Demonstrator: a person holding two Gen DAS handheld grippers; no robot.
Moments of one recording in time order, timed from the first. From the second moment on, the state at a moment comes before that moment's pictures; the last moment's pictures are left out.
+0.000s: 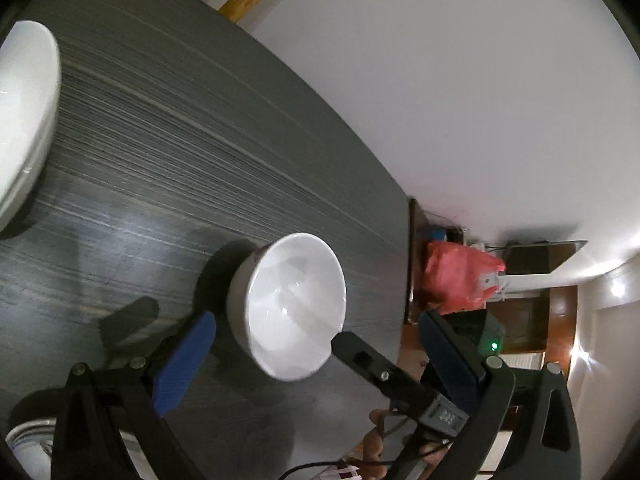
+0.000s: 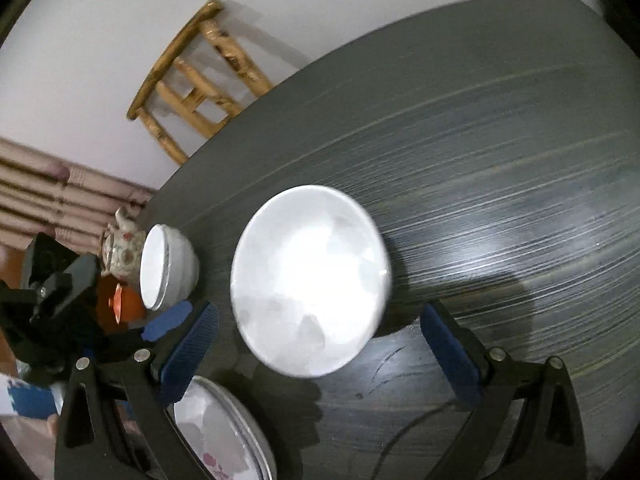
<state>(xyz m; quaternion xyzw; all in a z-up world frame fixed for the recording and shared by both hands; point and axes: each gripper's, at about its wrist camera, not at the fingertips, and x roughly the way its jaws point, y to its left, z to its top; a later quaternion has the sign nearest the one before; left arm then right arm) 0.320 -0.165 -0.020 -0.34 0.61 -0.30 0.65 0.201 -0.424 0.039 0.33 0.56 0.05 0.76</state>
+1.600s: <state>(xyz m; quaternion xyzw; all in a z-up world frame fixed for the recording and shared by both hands) 0.328 -0.203 -0.014 -0.30 0.62 -0.30 0.66 0.219 -0.395 0.022 0.31 0.57 0.08 0.76</state>
